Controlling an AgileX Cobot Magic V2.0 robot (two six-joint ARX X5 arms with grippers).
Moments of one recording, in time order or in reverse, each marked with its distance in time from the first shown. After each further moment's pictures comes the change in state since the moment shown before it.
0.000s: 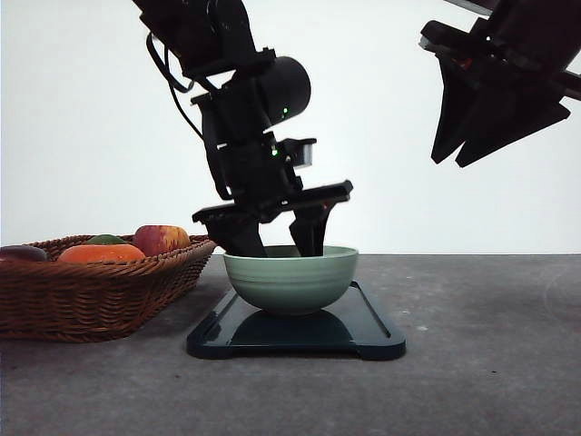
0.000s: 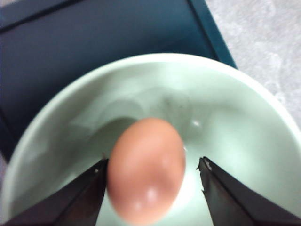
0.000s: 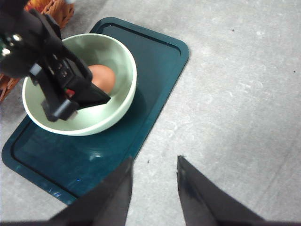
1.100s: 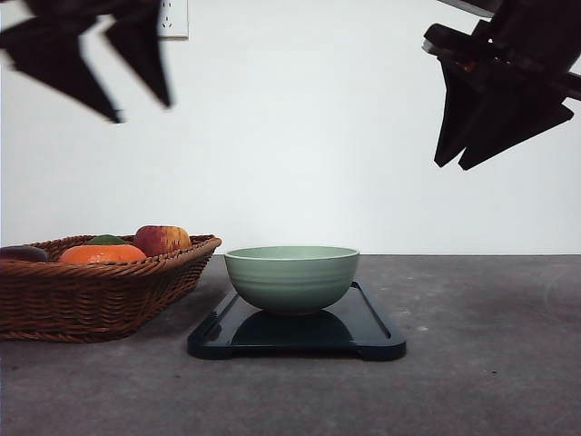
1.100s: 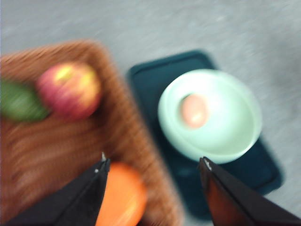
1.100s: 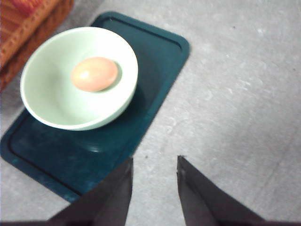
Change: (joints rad) left_arx 0.167 -0.905 -0.594 0.053 -0.056 0.037; right_arx 0.000 -0.019 -0.017 -0.006 0.010 -0.022
